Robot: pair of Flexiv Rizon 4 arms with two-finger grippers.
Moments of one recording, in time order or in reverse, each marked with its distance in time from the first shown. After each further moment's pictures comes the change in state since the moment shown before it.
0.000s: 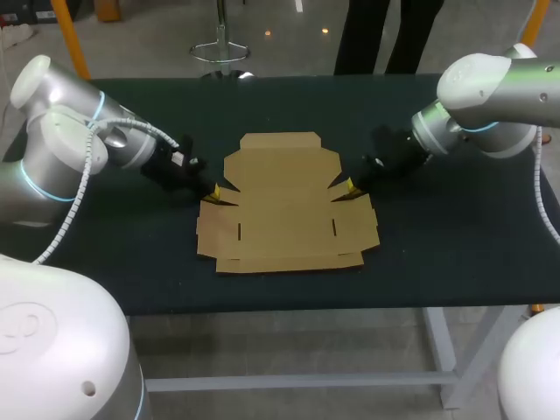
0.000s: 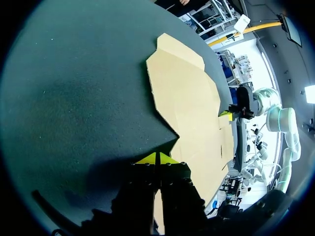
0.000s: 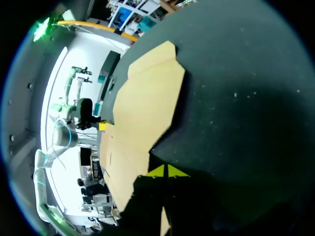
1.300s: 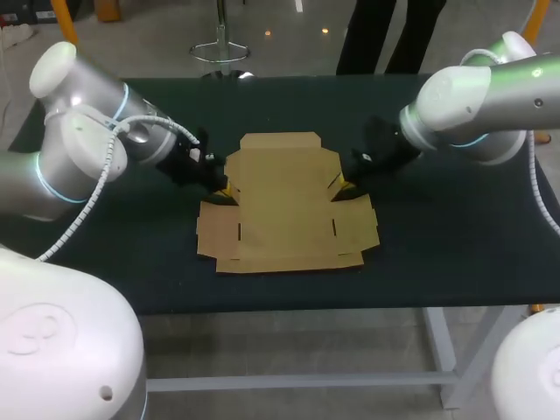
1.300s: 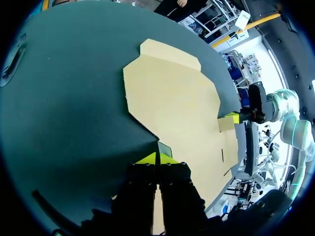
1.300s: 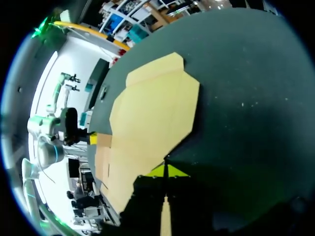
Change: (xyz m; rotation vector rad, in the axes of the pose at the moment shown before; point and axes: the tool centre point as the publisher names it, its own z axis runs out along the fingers) left arm 0.030 -0.001 0.001 0.049 -0.123 0.033; right arm 0.024 0.007 -0.002 -0.092 -0.142 0.037
